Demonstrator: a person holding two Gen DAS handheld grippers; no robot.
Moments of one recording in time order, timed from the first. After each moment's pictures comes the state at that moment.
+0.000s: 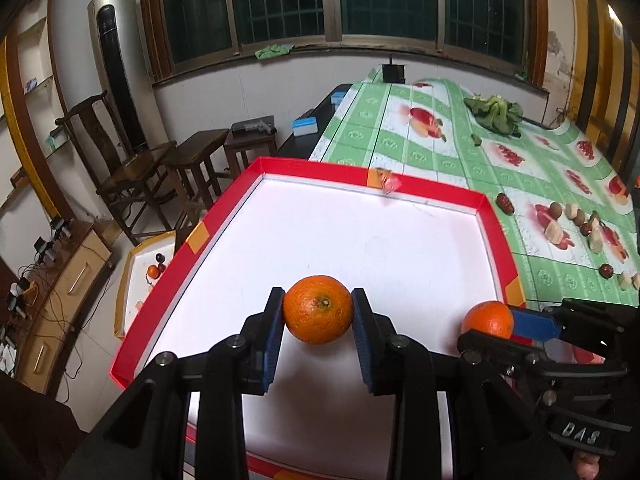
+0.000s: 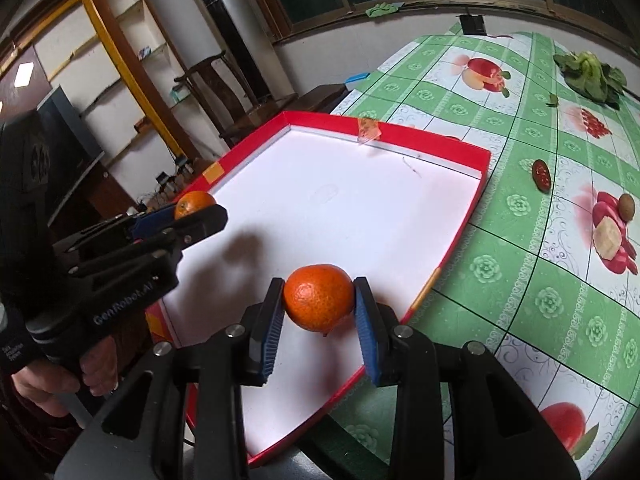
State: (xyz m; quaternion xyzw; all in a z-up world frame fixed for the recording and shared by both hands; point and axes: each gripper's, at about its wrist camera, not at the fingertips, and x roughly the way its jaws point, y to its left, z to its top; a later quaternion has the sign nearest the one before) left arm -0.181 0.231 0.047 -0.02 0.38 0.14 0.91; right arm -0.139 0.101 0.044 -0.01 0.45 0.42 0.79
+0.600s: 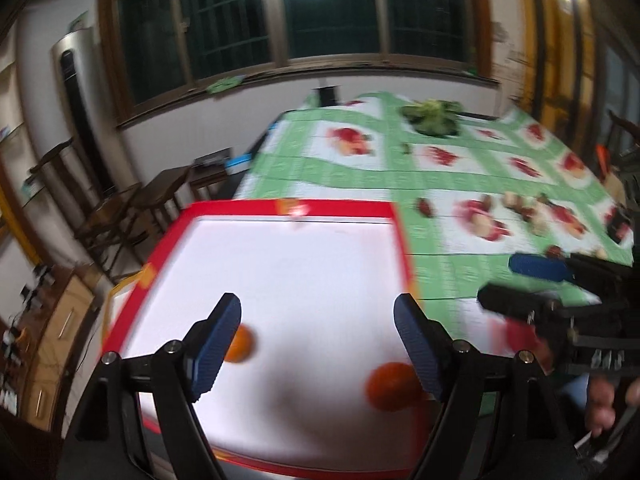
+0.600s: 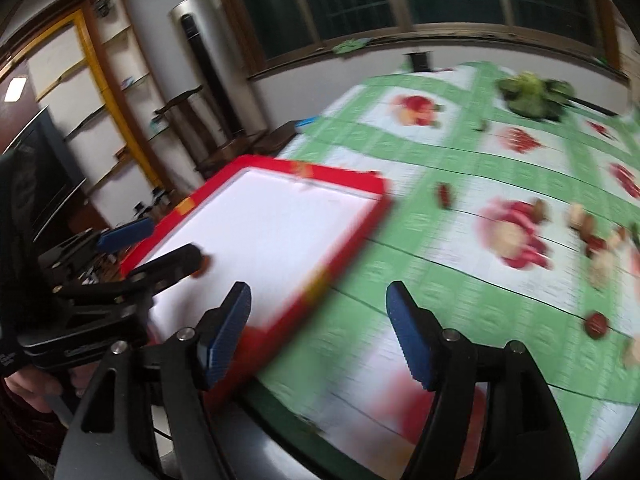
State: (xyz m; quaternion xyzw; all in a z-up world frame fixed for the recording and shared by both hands) left arm -0.193 0.155 0.073 0.03 0.35 0.06 0.93; right arm -0.141 0.011 0.069 0.01 0.39 0.36 0.84
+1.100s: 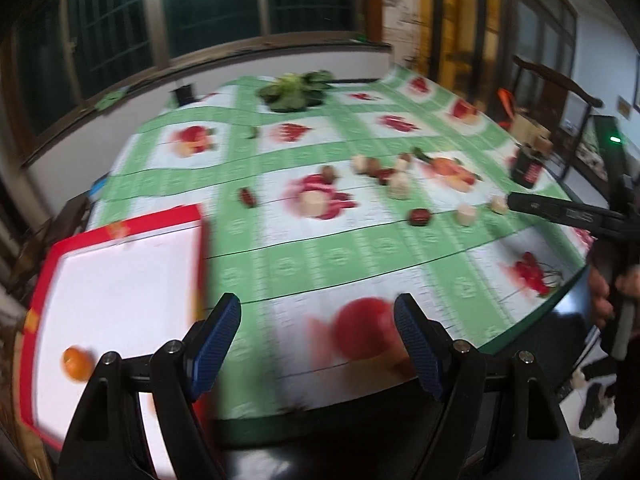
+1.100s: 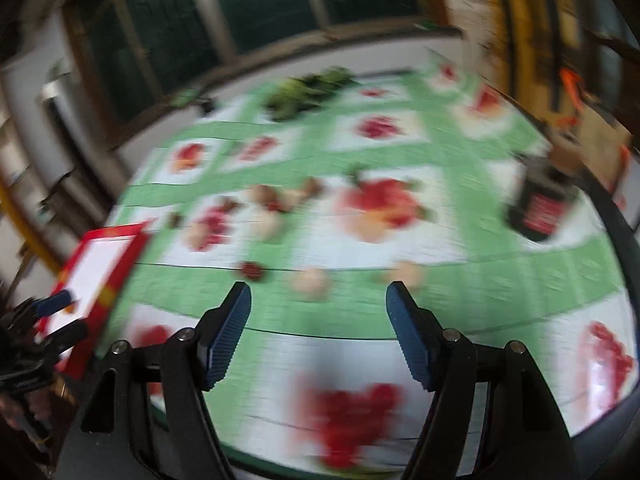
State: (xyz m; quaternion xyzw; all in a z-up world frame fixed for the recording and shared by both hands) left arm -0.169 0.035 0.063 0.07 0.39 -0.11 0.91; right arm -0.129 -0.229 0.070 0.09 0.41 0.11 0.90
